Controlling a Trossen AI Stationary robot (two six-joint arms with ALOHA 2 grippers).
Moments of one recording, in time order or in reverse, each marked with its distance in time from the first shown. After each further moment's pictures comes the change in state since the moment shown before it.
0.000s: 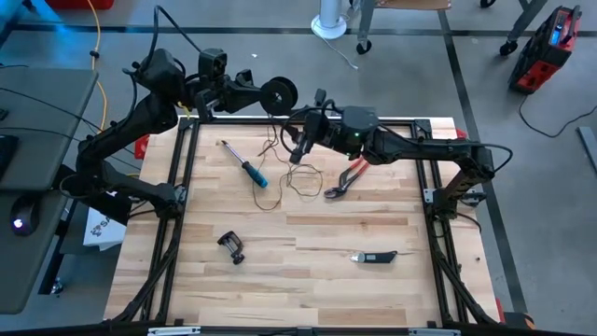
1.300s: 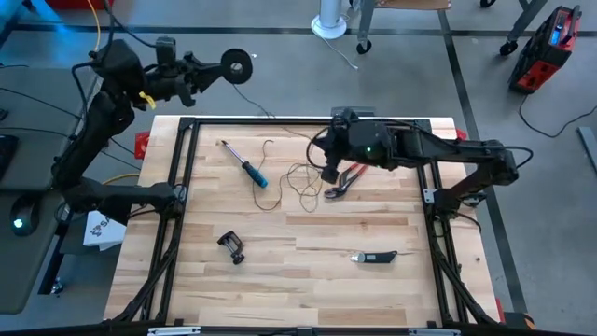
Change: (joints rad) left arm 0.290 -0.200 0.000 -0.439 -0.173 0.260; right arm 0.102 -0.193 0.000 -0.807 0.184 0.288
